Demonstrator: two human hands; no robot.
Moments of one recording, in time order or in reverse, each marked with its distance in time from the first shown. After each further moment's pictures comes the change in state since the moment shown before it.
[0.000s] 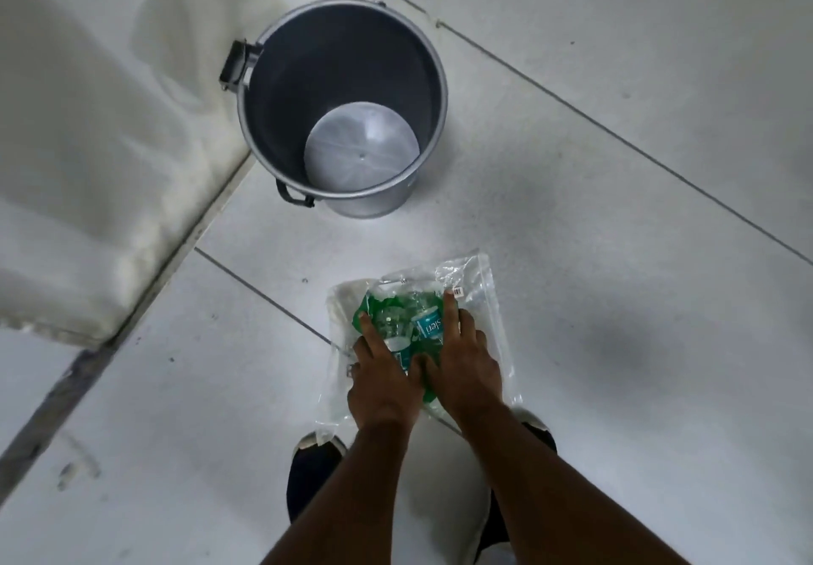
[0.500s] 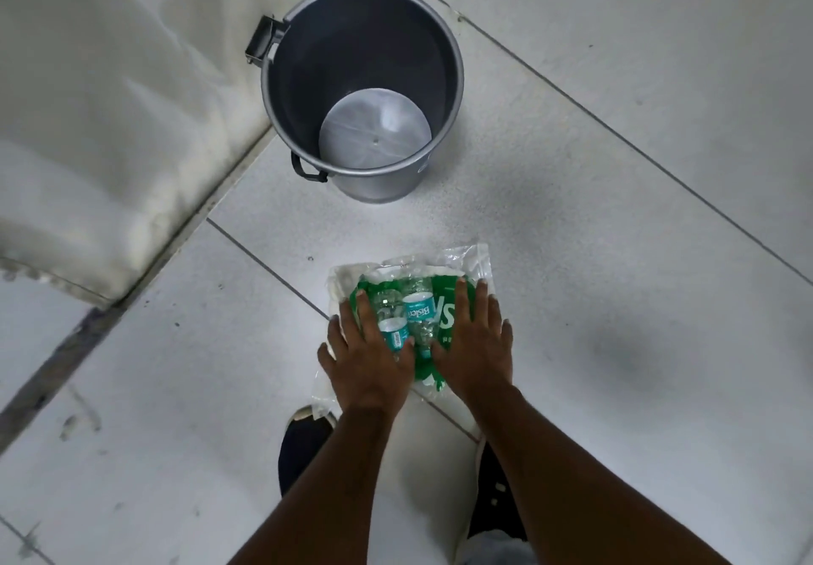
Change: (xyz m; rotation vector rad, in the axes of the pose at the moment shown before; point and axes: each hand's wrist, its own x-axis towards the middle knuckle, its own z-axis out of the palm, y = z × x) left_hand -0.008 -0.008 -0.013 0.234 0.169 0.121; right_hand -0.003 0.015 -0.019 -0.210 -0.001 -0.040
